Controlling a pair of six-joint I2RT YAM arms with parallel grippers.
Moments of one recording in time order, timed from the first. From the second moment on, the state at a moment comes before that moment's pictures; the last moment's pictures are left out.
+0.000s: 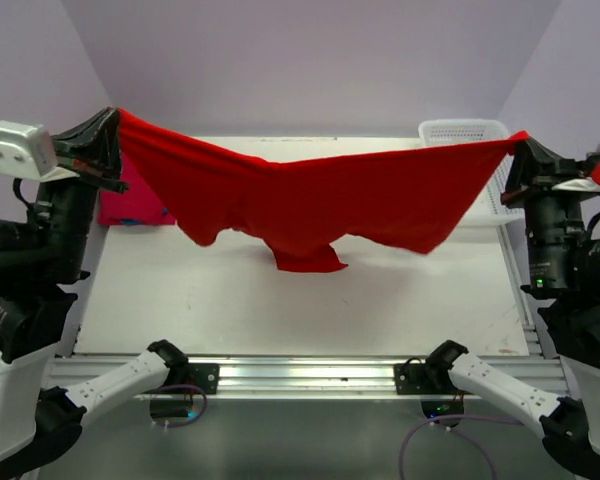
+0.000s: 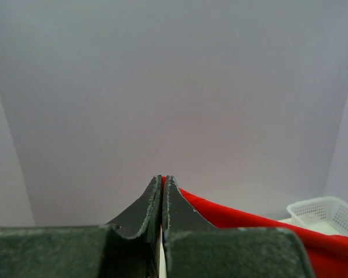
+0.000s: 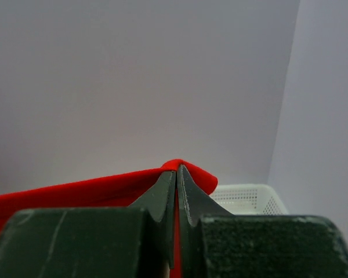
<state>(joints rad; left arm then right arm) -0.62 0.88 1.68 -0.33 -0.38 0.18 0.65 0.80 1.54 -0.31 0.64 -0.23</state>
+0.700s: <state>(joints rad) -0.45 1.26 1.45 -0.21 -0.38 0.18 0.61 1.48 1.53 -0.25 0.79 -0.22</state>
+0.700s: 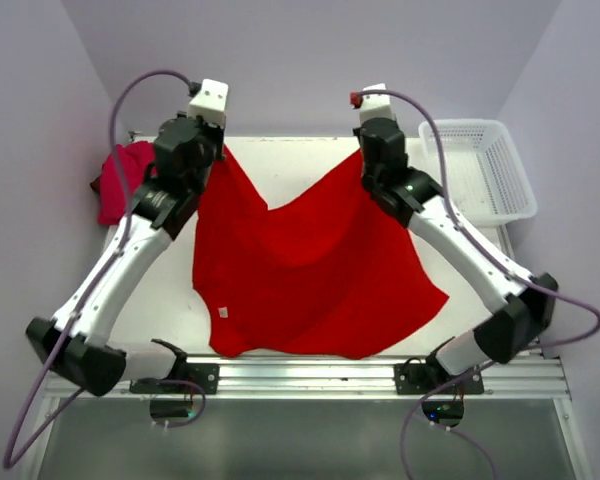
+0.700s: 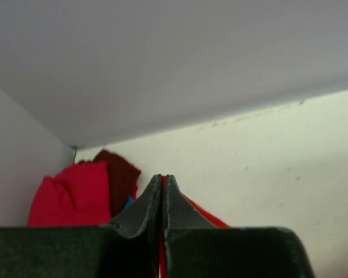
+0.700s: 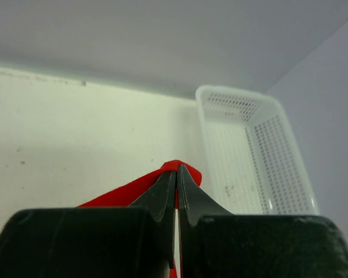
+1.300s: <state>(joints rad) -0.17 1.73 1.29 0.02 -0.43 0.09 0.37 1.91 1.69 -0.30 0.84 -0.06</state>
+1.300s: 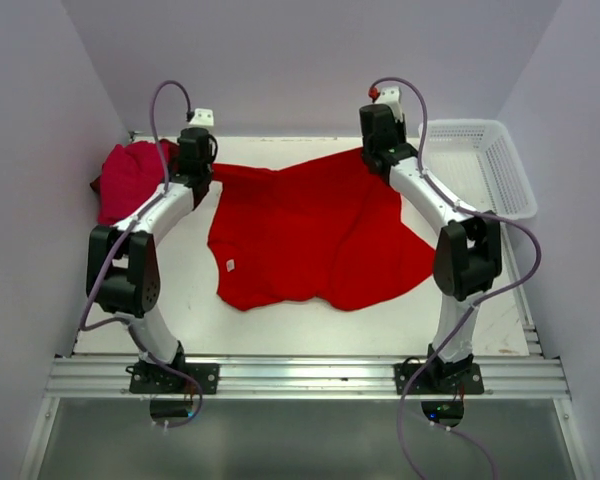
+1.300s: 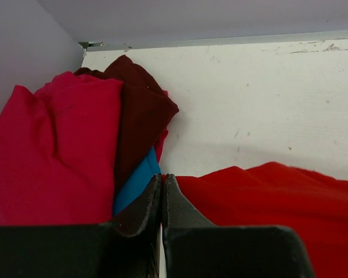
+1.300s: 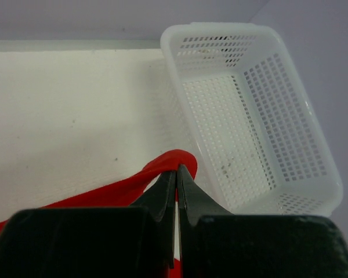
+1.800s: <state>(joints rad) -0.17 1.72 1.32 0.03 -0.40 0.08 0.35 1.90 1.59 -0.28 0.78 -0.03</state>
